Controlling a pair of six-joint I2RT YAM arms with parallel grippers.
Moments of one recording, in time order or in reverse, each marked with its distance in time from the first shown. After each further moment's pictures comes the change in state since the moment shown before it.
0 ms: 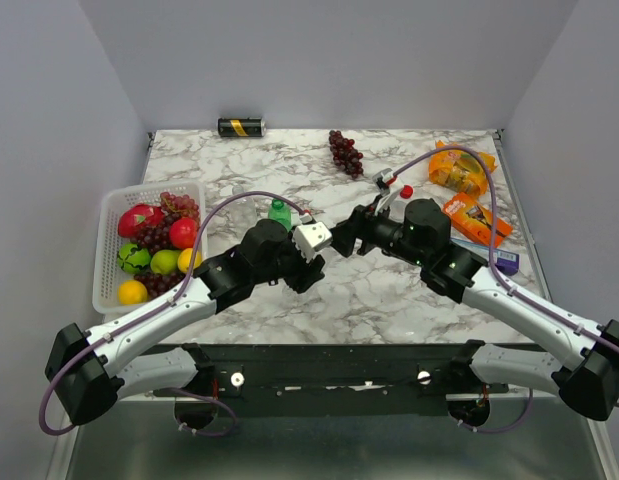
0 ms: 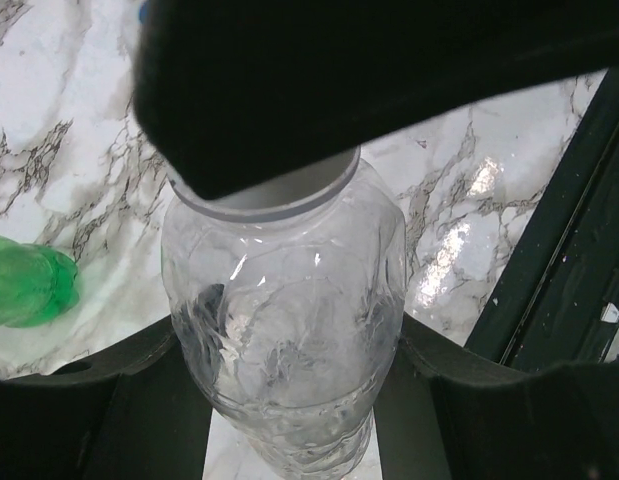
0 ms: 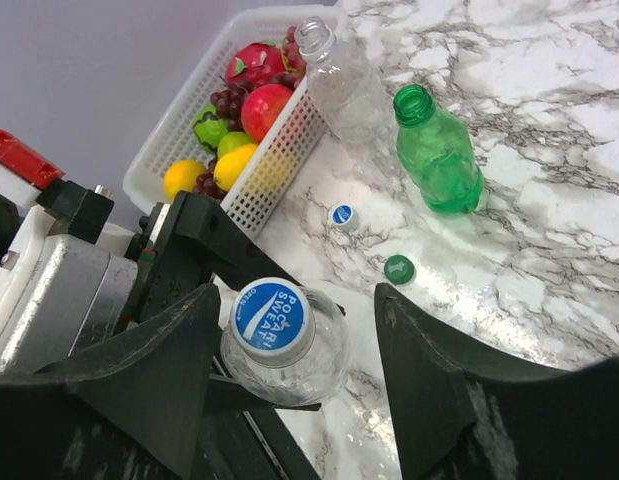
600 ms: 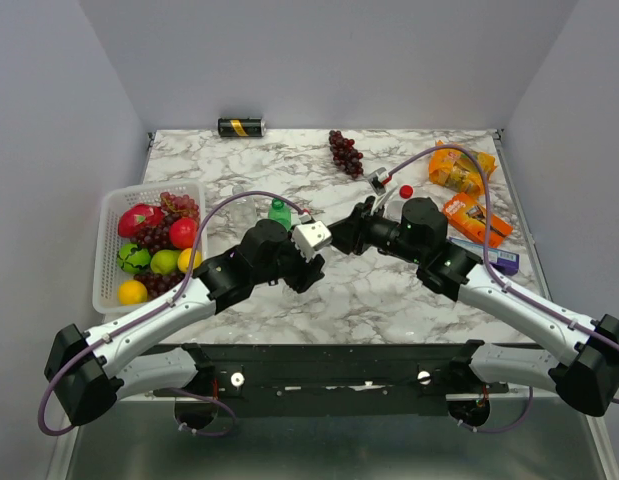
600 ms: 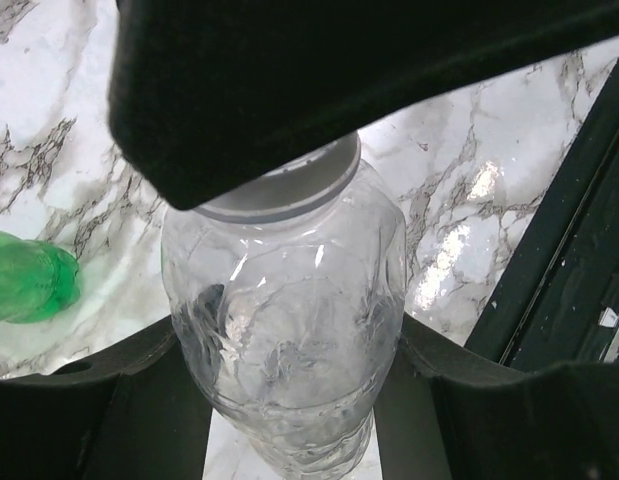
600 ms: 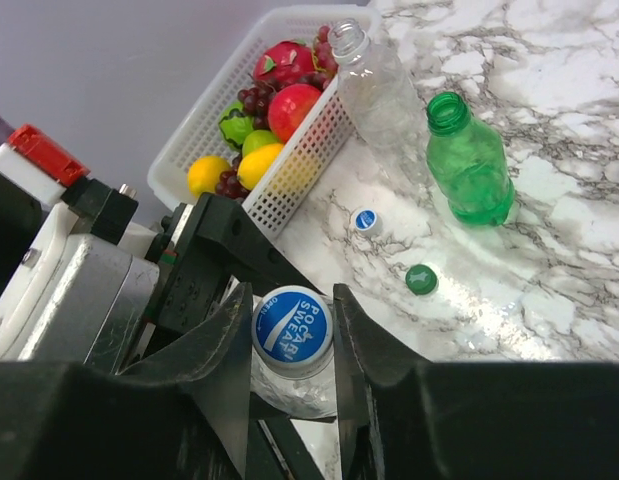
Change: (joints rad) left arm -0.002 -0.004 0.000 0.000 -0.014 -0.007; right arm 0.002 0.031 -0.001 0.065 -0.076 0.018
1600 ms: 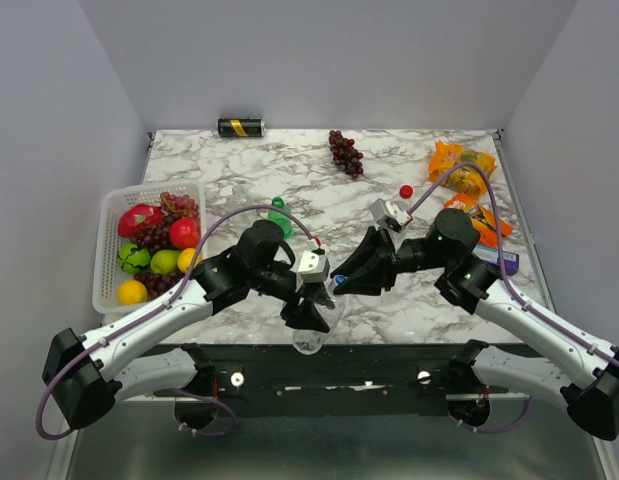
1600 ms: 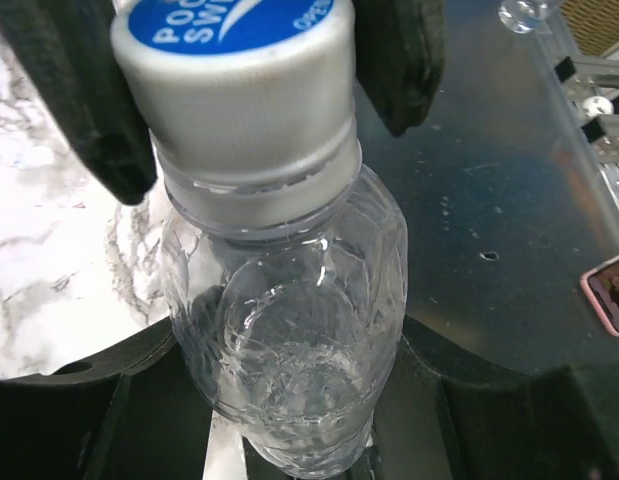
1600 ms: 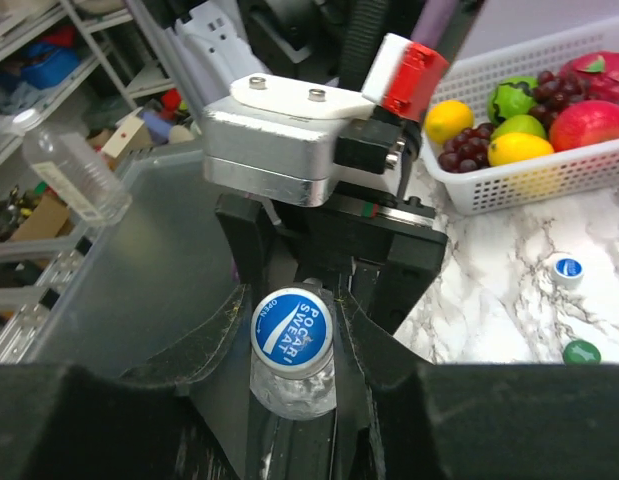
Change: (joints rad) left arm 0.013 -0.029 -0.005 -0.039 0.801 0.086; right arm -0.052 -0.149 -0.095 0.136 -0.753 -0.213
